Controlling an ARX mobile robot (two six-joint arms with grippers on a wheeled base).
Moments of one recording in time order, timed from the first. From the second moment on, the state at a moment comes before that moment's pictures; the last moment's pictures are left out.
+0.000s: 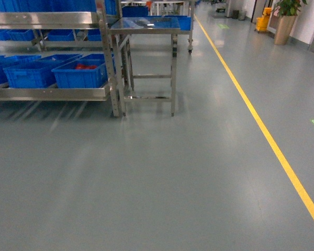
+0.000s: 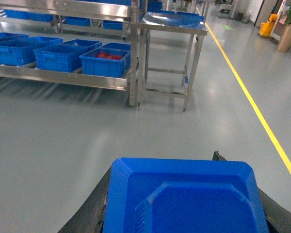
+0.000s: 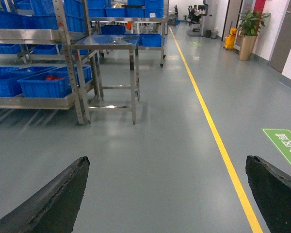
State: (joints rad) left arm -0.41 0.54 0.21 0.22 -0.50 -0.16; right arm 0.00 0.00 0.01 0.00 0.00 0.00
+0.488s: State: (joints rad) left arm -0.41 0.54 0.21 0.22 -0.50 -0.16; right arm 0.00 0.00 0.01 0.00 0.00 0.00
